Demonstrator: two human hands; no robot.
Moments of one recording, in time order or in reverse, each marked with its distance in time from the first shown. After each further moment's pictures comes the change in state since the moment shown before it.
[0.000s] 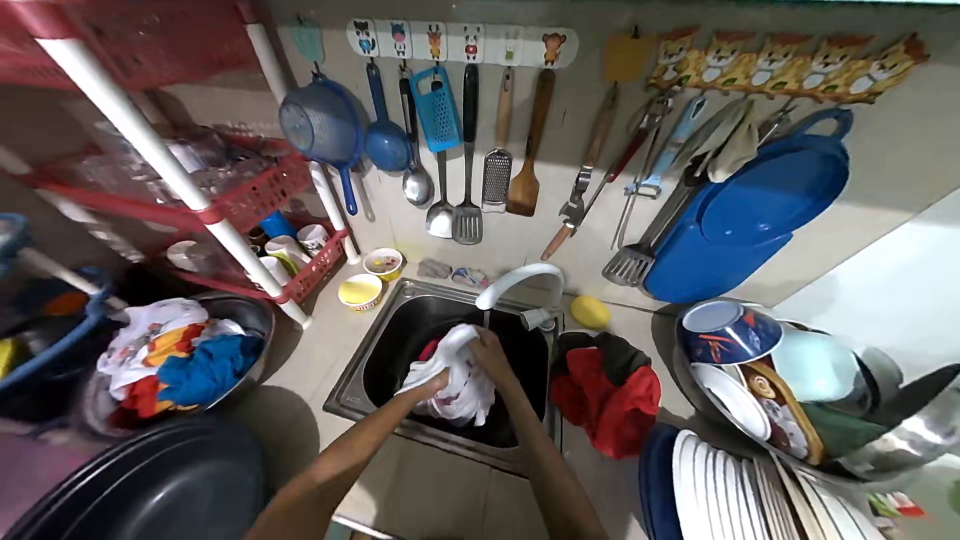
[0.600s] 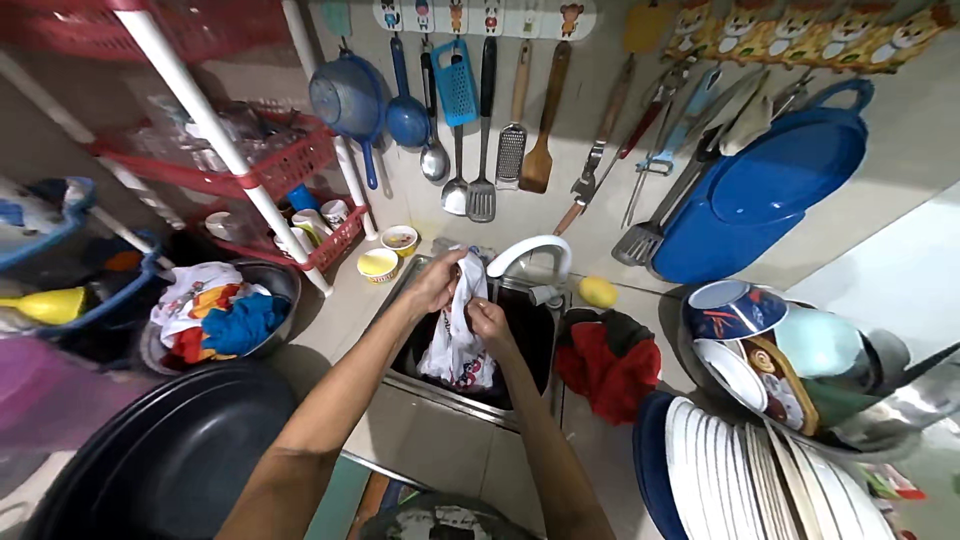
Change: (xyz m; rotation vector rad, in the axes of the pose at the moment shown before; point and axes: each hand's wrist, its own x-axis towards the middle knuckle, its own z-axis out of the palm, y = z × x) left_hand -0.002 0.137 -0.123 -1.095 0.359 0.018; right_hand -0.012 0.011 0.023 0.364 0.037 -0.269
